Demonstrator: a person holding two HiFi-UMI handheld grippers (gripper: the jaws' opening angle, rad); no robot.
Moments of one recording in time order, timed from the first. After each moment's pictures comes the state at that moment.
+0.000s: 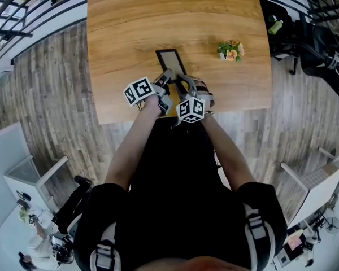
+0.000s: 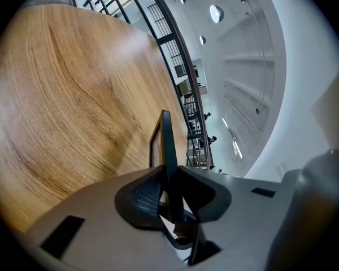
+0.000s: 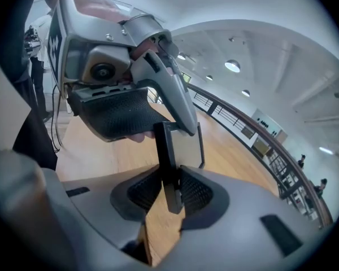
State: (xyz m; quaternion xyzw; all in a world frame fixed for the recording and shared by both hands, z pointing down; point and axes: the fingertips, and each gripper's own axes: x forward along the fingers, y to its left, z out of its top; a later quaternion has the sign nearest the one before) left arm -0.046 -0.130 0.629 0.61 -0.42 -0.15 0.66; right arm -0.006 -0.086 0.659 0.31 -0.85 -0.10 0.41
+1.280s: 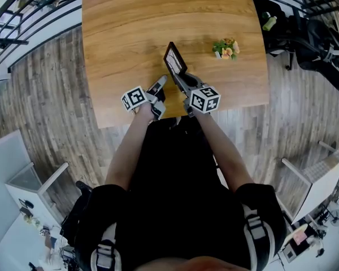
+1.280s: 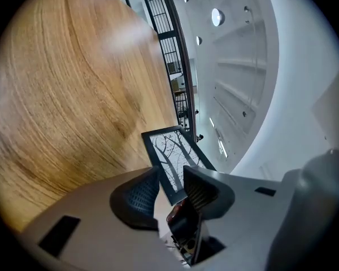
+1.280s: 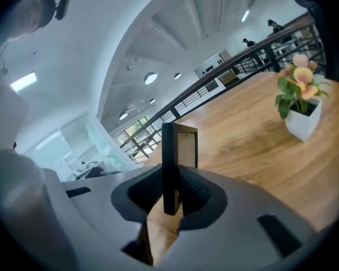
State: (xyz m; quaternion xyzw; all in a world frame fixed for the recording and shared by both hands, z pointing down) left arm -0.050 -0.112 0.657 0.63 -0.36 -0.19 0.66; right arm 0.017 -0.108 0.639 0.37 -0.85 0.37 0.06
